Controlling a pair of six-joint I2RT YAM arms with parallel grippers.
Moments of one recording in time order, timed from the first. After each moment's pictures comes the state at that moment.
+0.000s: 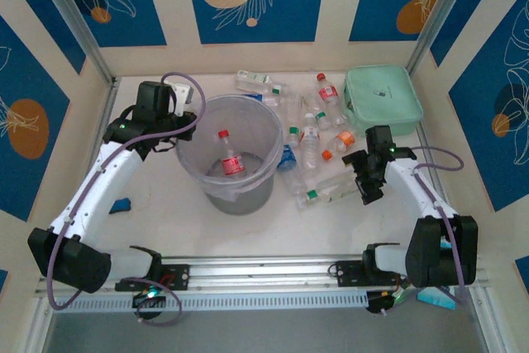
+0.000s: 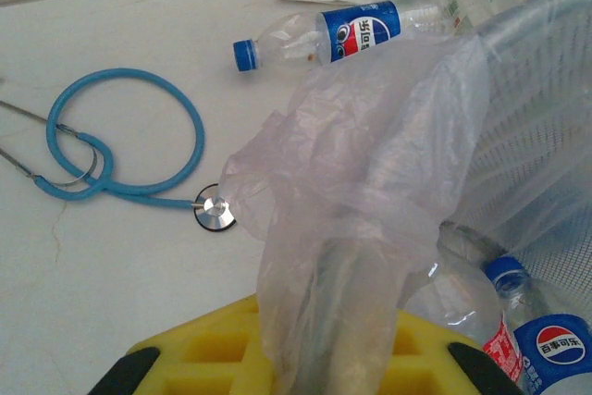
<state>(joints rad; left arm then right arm) -0.30 1.28 1.32 -0.77 0.04 -0.05 0.02 1.26 0.80 -0.83 -0.11 1.21</state>
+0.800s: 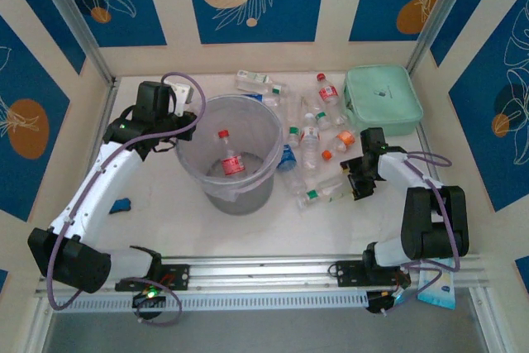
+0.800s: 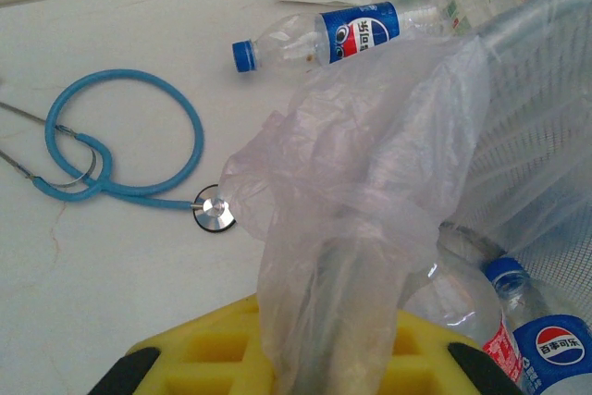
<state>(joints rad) -0.30 1.28 1.32 -0.77 0.04 -0.05 0.01 1.42 0.77 -0.70 -0.14 1.28</state>
